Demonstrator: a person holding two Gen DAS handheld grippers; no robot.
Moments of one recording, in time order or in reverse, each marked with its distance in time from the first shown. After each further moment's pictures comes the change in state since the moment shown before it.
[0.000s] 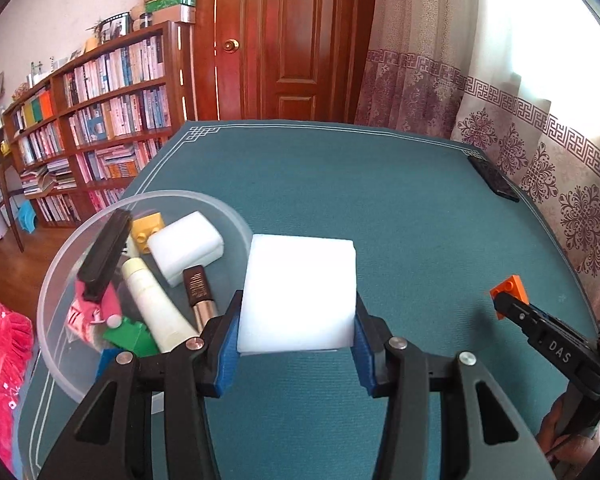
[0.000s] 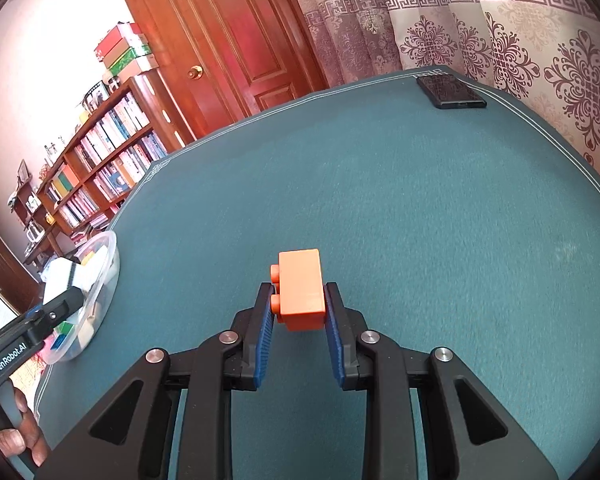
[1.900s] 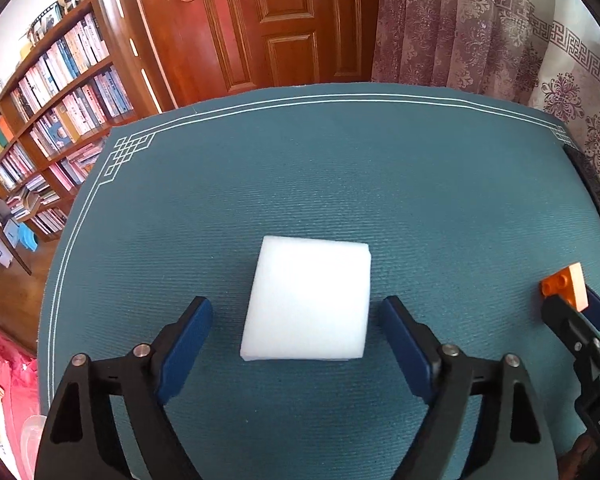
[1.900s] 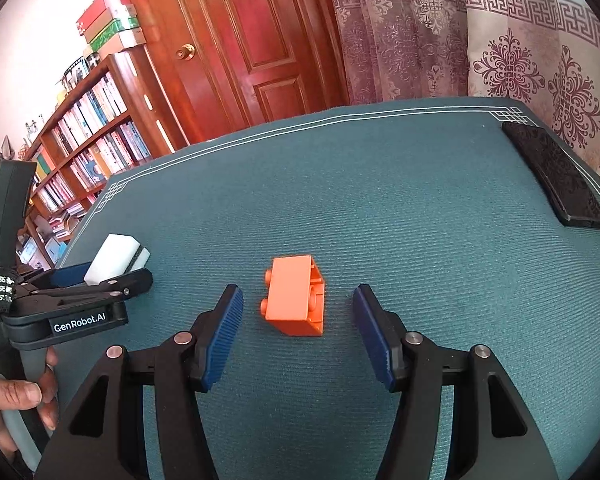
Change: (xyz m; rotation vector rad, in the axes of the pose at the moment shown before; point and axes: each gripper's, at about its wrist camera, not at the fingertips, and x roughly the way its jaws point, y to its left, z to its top) left arm 0.226 -0.018 0.150 0.123 0.265 0.068; right arm 0.164 0.020 0.142 -0.093 0.058 -0.050
